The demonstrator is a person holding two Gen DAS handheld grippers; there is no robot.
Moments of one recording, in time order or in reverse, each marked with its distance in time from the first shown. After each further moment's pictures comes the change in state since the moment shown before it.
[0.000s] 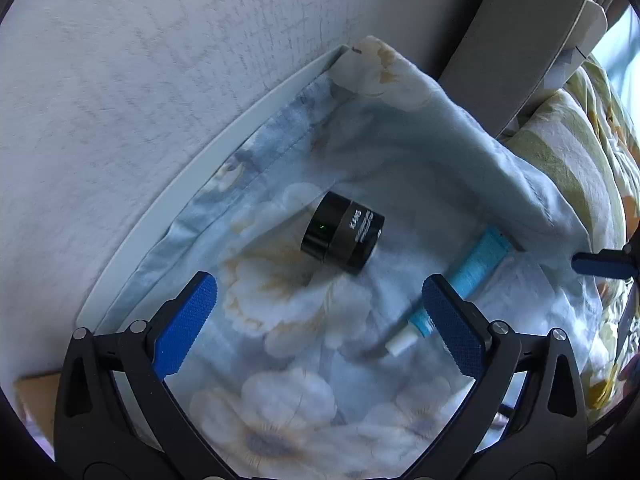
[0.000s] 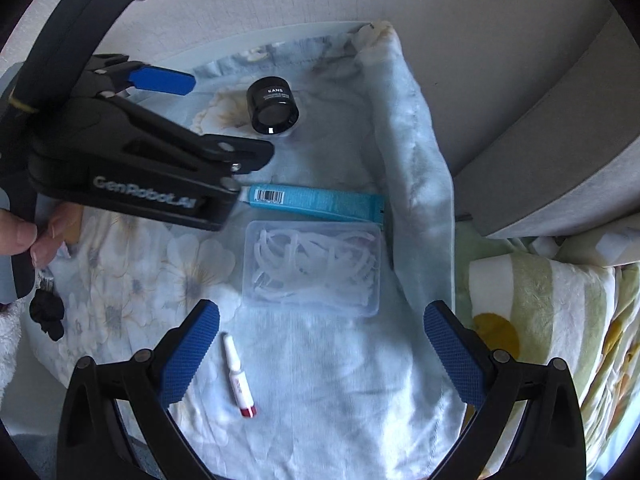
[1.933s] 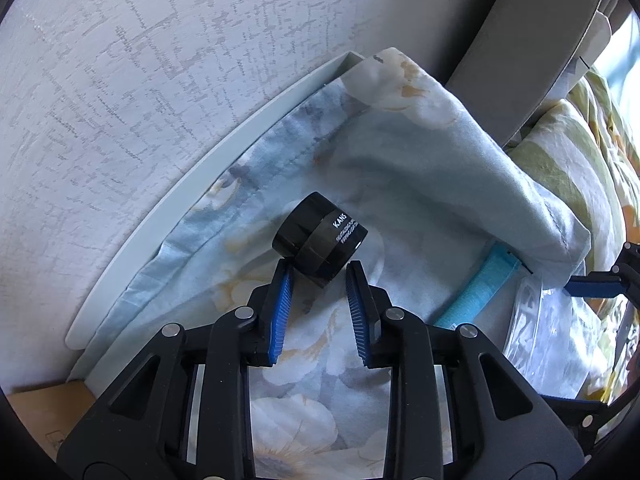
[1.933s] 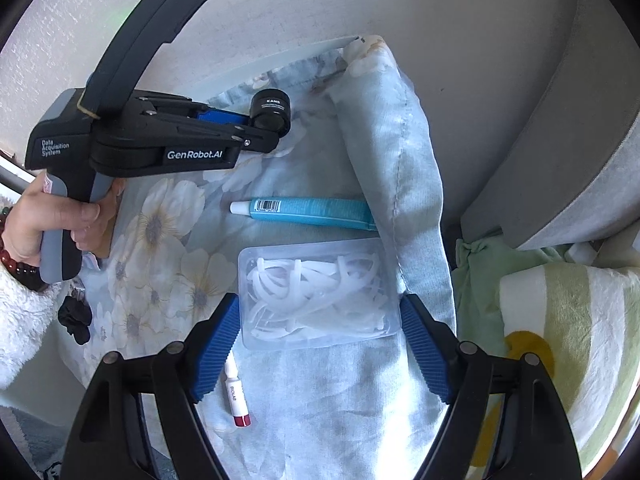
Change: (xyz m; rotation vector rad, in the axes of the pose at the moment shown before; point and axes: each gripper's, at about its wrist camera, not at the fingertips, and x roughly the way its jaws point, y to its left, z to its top) left arm 0.006 -0.035 -0.034 -0.006 -0.033 -0.016; right arm -0.002 -0.031 -0.016 0.127 -0.116 0.139
